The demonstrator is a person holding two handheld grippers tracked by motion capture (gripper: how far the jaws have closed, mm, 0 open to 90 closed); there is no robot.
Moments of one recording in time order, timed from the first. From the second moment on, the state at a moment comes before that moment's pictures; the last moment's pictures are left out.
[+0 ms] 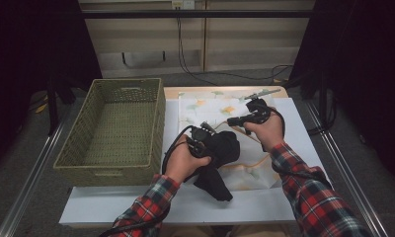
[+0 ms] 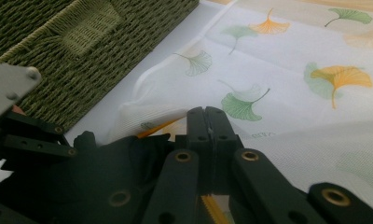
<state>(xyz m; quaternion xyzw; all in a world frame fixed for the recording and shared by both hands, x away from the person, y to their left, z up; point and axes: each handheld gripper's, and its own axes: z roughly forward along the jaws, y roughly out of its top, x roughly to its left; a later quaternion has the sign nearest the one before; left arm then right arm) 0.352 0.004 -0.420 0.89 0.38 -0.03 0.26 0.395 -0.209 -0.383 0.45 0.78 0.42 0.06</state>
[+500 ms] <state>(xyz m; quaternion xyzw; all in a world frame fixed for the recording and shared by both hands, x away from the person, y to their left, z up) 0.348 -0.008 -0.441 0.89 0.34 0.02 0.29 0.393 -0.211 -0.384 0.45 0.78 0.43 0.06</state>
